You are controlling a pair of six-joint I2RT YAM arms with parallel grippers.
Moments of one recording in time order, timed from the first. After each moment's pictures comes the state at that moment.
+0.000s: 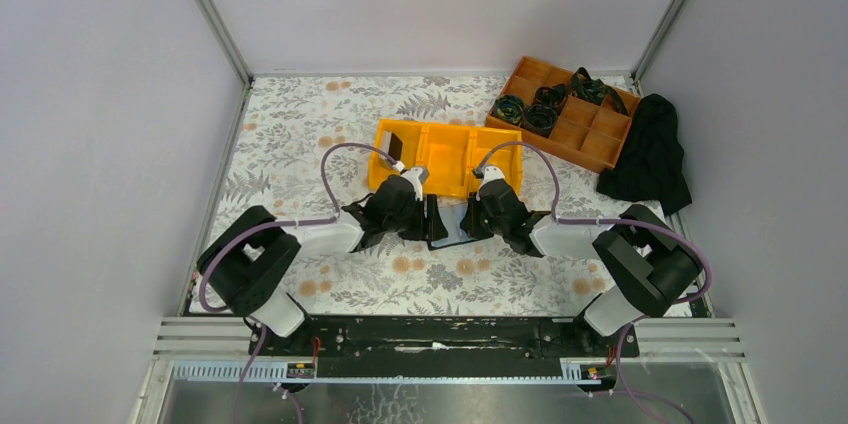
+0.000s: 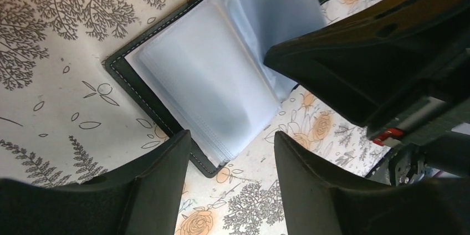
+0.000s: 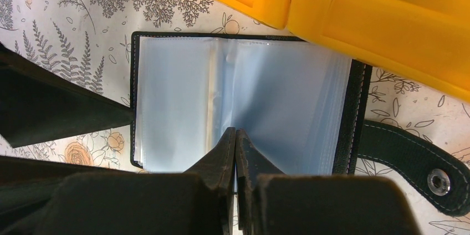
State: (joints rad) left arm -0.72 1.56 0.66 0.18 0.22 -0.65; right arm 0.71 1.56 0.58 0.24 0.01 0.54
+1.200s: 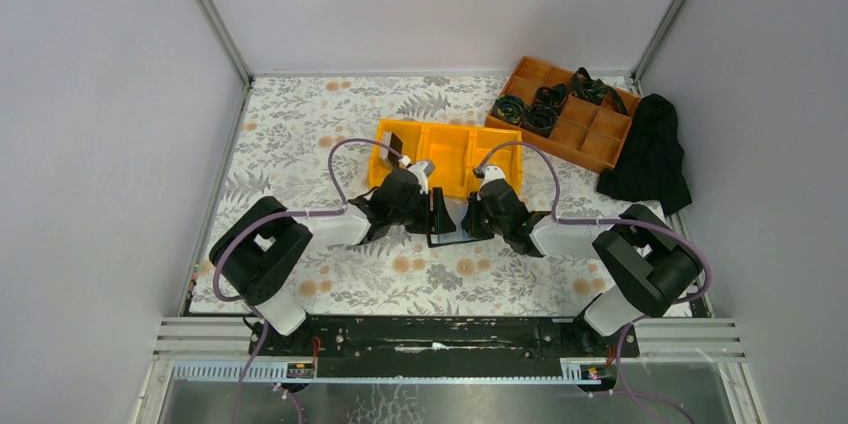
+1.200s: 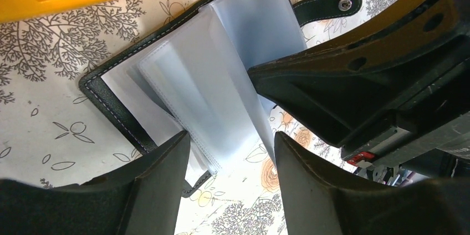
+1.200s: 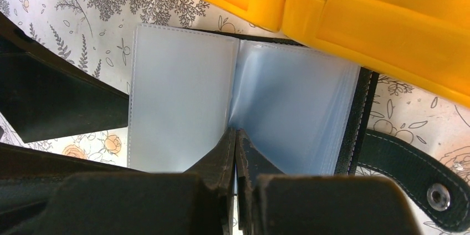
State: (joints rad) left arm -0.71 1.65 0.72 0.23 0.29 -0.68; right arm 0.71 1.56 0.58 0.25 0.01 0.54
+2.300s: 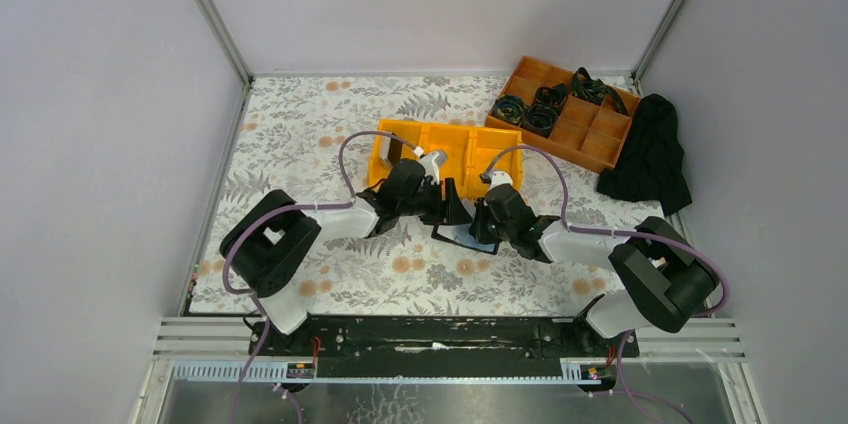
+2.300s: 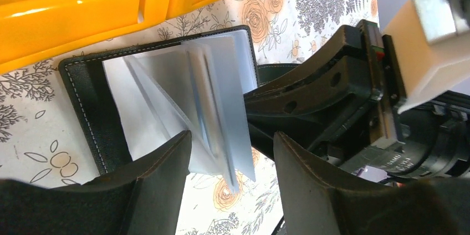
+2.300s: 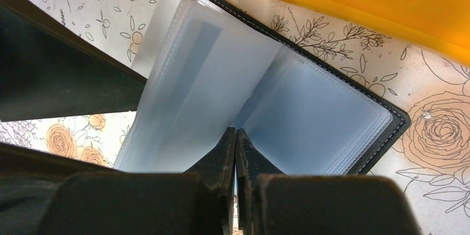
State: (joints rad) left arm -0.71 1.70 0.80 0.32 0.40 -0.73; right arm 0.71 1.46 0.54 0.15 0.03 0.54
